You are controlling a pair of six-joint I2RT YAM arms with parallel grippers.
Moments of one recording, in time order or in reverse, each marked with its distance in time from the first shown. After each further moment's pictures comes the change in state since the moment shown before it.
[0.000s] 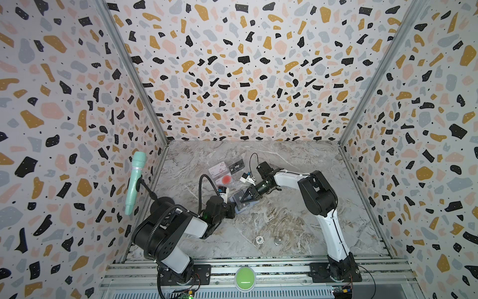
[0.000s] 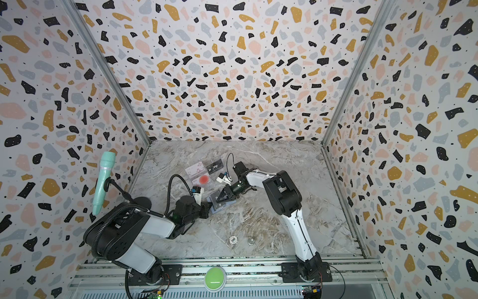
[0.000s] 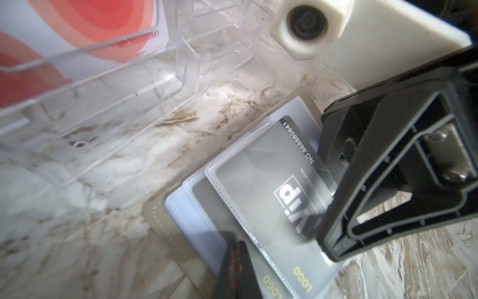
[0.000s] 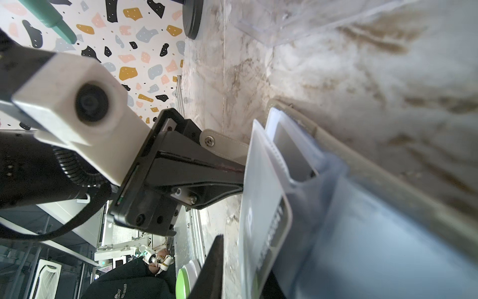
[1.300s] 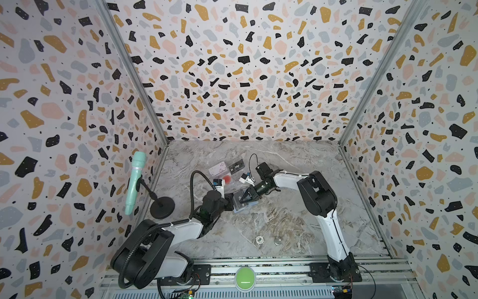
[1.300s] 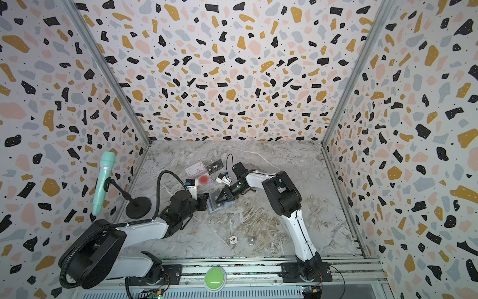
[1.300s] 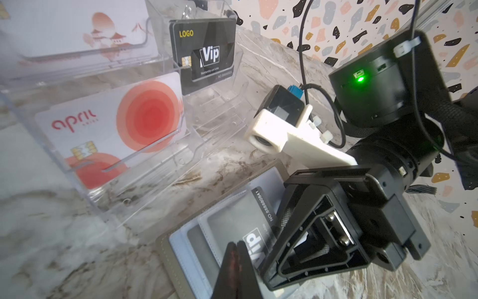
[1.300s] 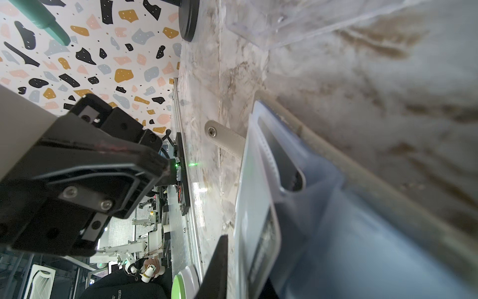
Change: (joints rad) left arm 0.000 -0.227 0.059 -0.182 -0.089 -0.045; right arm 0.015 0.000 -0.017 0.059 0.014 0.038
